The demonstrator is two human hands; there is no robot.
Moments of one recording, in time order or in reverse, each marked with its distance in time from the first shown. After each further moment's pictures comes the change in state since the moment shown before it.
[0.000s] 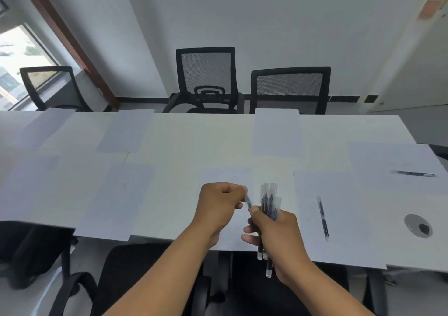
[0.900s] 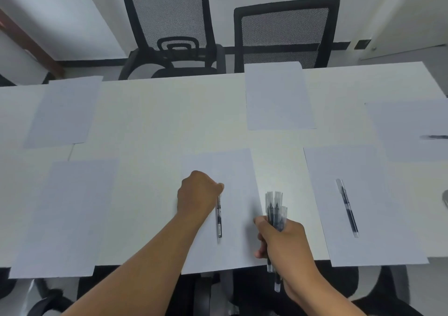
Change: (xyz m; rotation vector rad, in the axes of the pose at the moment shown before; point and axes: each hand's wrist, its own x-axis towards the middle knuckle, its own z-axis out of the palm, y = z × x) left_hand 0.200 -0.102 0.002 0.668 0.010 -0.135; right_hand 0.105 0.072 0.027 -0.183 0.176 0.271
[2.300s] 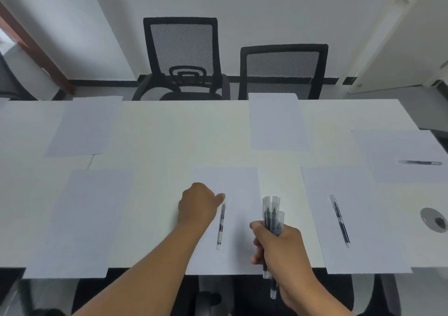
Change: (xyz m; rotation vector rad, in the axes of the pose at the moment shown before) left_hand -0.025 -0.012 -0.033 0.009 0.012 0.109; right_hand -0.052 -0.031 0.014 0.027 0.031 -0.081
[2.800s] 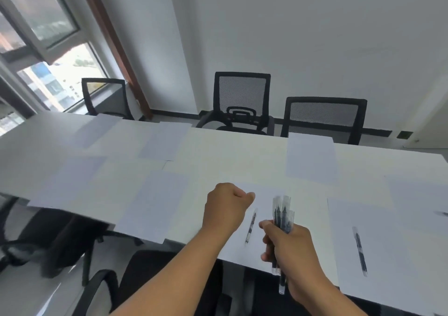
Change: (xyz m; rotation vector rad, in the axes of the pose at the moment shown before) left_hand -0.159 0.029 -0.086 -0.336 0.228 0.148; right_hand -0.101 -0.035 -0.019 0.033 -0.209 -0.212
